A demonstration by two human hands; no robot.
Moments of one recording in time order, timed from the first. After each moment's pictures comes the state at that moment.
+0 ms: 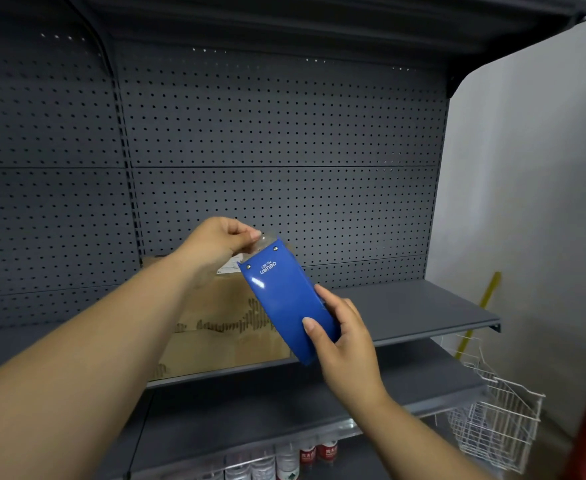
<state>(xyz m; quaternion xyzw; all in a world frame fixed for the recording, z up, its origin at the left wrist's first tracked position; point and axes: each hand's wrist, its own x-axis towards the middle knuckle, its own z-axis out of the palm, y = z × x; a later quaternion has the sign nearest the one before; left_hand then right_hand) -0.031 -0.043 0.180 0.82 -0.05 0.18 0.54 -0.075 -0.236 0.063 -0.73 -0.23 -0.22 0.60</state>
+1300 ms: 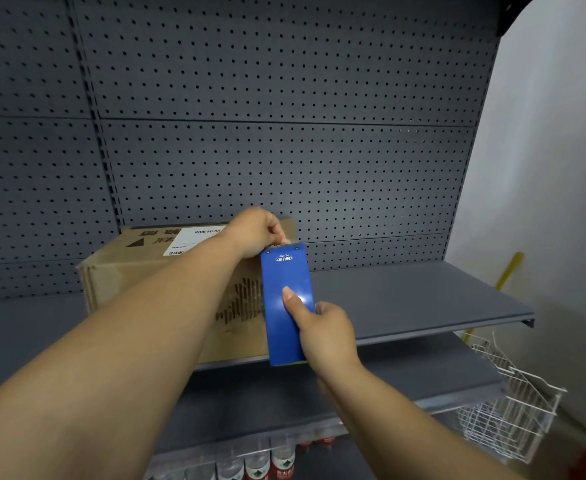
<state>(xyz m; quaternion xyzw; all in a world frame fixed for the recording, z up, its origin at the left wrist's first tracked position) 0.092 -0.069 0.142 0.96 -0.05 0.13 0.25 0.008 -0.204 0.050 -0.75 -0.02 -0.02 0.66</state>
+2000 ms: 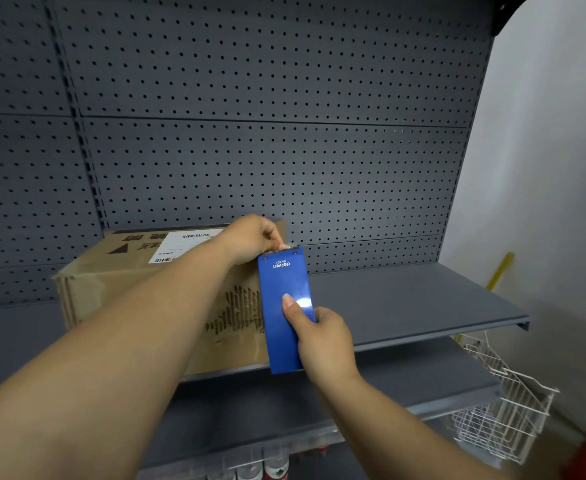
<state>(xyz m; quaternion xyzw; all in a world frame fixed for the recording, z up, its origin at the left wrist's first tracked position) 0.113 -0.069 0.133 0.95 -0.06 0.11 0.28 0.018 -0.212 0.046 -0.75 -0.03 -0.03 0.66</state>
